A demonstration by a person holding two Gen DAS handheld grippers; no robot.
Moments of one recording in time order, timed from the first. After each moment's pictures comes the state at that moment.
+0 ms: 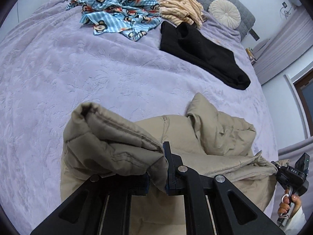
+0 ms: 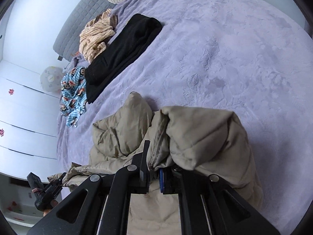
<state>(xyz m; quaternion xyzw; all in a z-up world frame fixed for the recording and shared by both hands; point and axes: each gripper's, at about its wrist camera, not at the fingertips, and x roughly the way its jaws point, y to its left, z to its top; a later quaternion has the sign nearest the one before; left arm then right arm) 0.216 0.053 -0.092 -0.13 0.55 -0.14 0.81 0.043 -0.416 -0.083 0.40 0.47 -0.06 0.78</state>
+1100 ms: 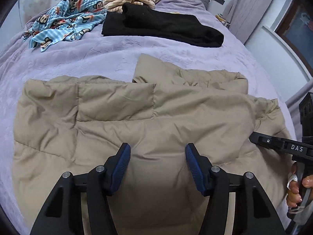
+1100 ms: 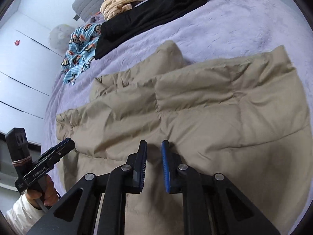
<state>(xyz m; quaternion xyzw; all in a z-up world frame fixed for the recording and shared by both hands) 0.175 -0.061 -0.136 0.01 0.52 -0.22 0.83 0.079 -0.316 -0.134 0.27 0.53 0.02 0.80</state>
